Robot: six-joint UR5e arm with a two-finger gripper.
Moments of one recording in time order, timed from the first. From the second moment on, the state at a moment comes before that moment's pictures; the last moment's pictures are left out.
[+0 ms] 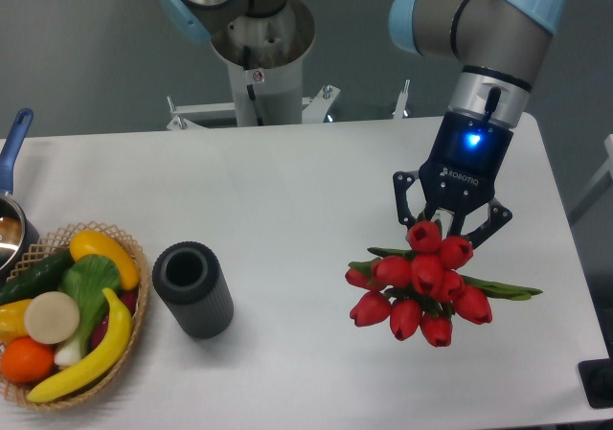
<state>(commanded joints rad) 2.77 -1.86 -1.55 -0.79 0.72 0.92</state>
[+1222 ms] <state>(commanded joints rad) 2.61 -1.88 -1.56 -0.70 0.55 0.94</state>
